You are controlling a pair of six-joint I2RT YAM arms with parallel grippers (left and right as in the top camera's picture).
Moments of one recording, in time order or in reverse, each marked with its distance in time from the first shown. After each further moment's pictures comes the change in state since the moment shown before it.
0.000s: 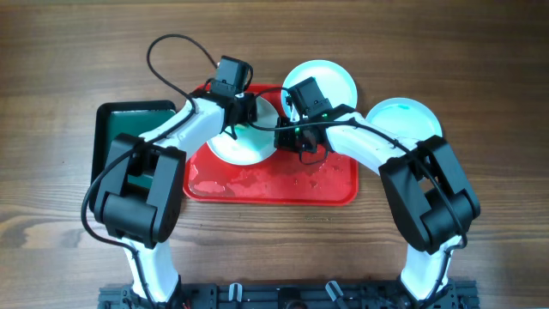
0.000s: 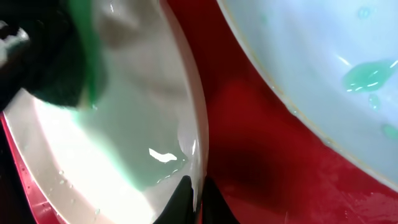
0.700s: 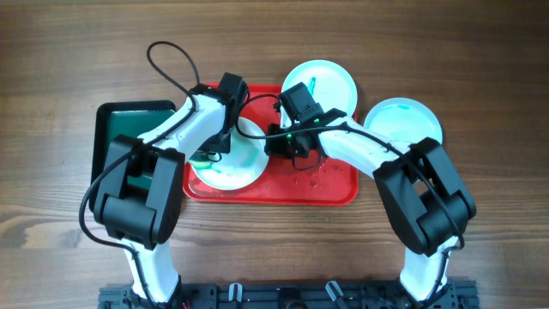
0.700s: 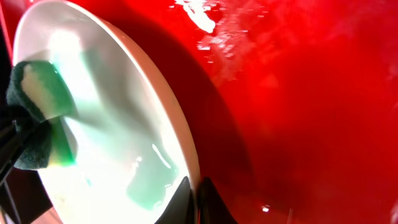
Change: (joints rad) left arm -0.002 -0.006 0.043 -0.605 -0.480 -0.040; right arm 0.041 0.000 -0.002 0.009 -0.055 -0.035
